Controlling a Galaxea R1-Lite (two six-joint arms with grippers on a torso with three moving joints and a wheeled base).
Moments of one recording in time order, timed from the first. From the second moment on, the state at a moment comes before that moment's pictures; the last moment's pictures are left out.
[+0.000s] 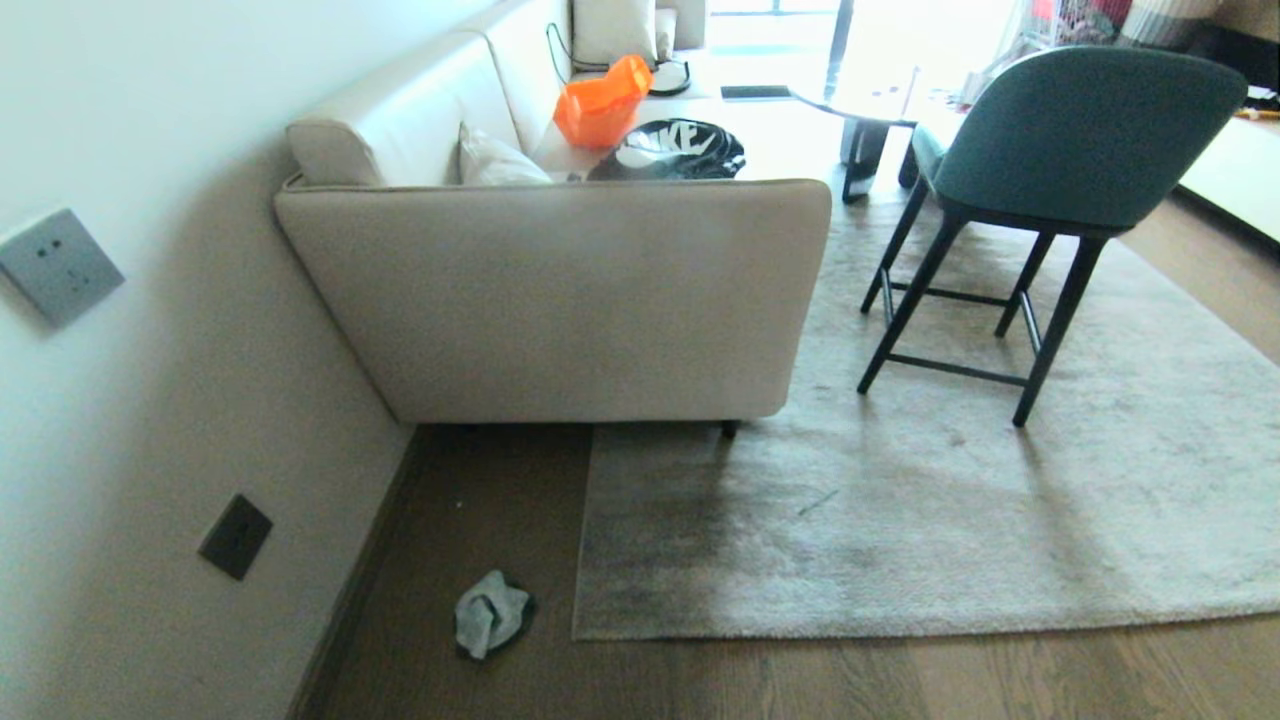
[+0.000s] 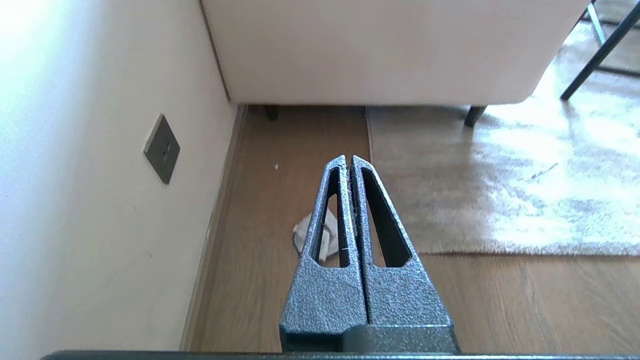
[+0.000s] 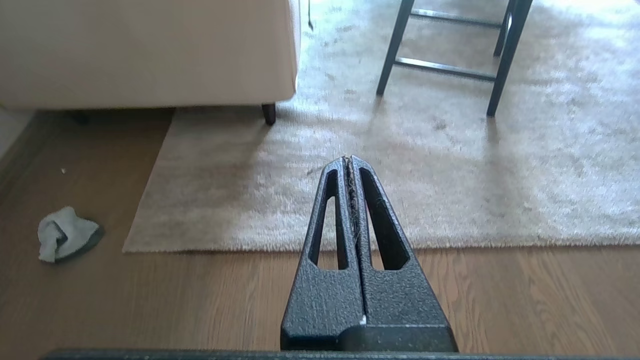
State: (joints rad) left arm 0.00 0.00 0.00 0.00 0.01 -0.02; right arm 0.00 0.00 0.00 0.00 -0.01 0.00
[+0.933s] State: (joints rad) left arm 0.00 0.00 0.00 0.00 0.01 -0.03; right arm 0.00 0.00 0.00 0.00 -0.01 0.00
